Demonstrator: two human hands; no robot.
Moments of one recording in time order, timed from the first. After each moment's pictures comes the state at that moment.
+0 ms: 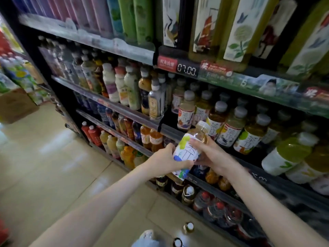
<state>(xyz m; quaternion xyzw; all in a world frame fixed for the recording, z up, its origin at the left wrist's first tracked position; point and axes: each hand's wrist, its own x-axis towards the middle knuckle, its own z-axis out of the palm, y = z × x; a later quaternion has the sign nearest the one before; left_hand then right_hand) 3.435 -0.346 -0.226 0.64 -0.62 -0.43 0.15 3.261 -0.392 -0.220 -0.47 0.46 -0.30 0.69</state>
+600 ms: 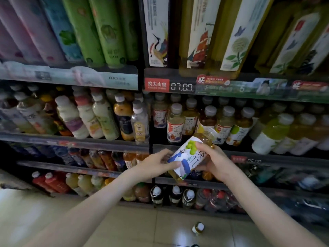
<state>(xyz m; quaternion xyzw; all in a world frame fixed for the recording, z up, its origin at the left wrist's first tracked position) 3.532 -0.449 -0.233 0.45 -0.73 -0.50 0.09 3.320 -0.408 -0.231 -0.27 0.56 -0.49 0.62</state>
